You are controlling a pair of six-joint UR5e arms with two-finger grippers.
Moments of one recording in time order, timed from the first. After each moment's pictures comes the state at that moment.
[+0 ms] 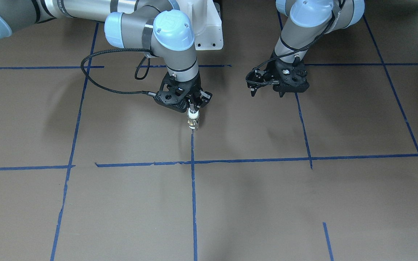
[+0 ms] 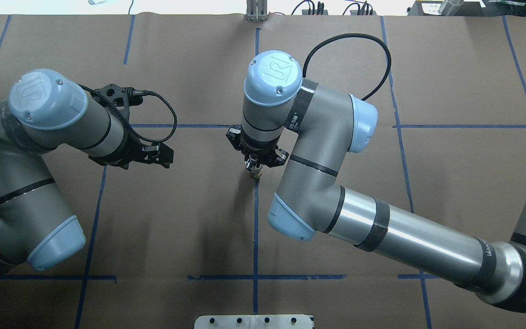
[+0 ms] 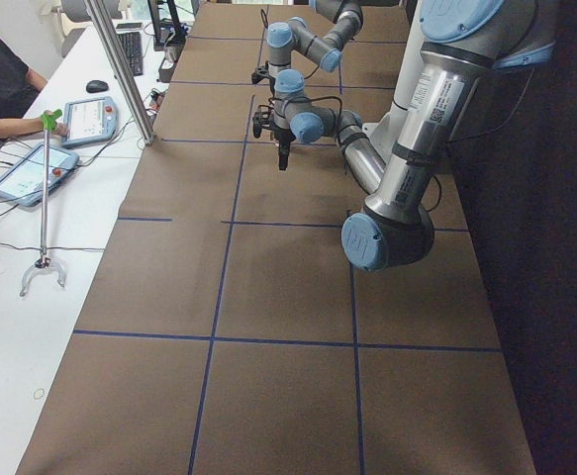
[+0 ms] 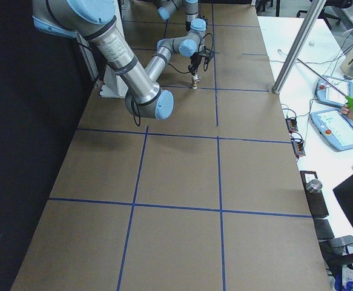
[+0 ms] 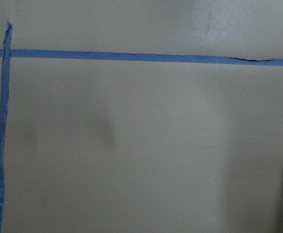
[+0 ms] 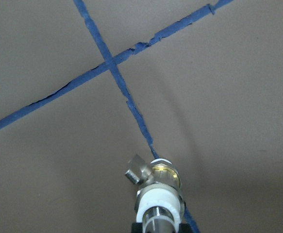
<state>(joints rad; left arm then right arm) -0.67 -1.96 -1.95 -1.63 -1.98 -1.14 0.55 -0.70 1.53 -1.60 1.98 1.68</state>
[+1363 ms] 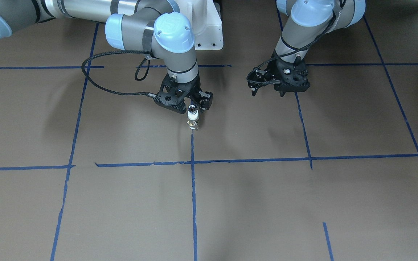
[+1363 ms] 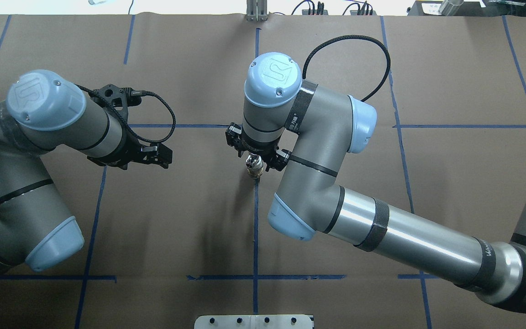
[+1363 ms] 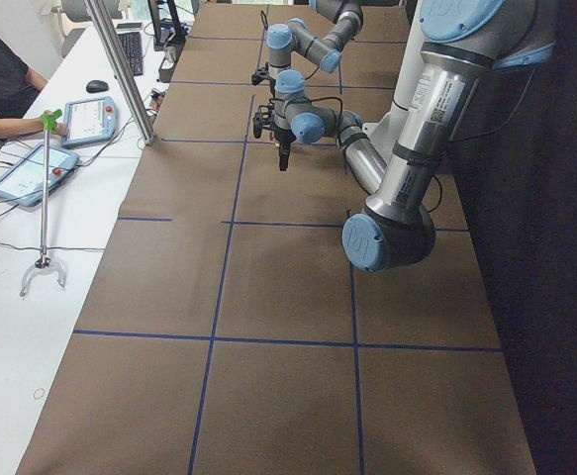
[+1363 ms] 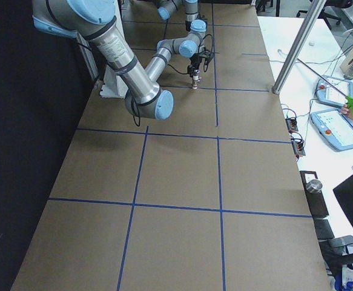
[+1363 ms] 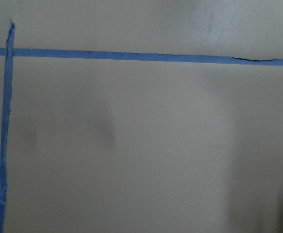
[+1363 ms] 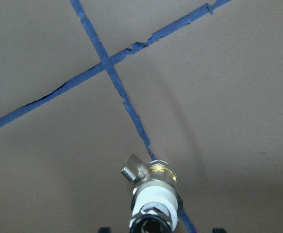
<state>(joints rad) -0.67 -1.95 -1.96 -1.63 -1.98 -1.14 0.55 -0.71 1.53 -1.60 1.98 1.68</state>
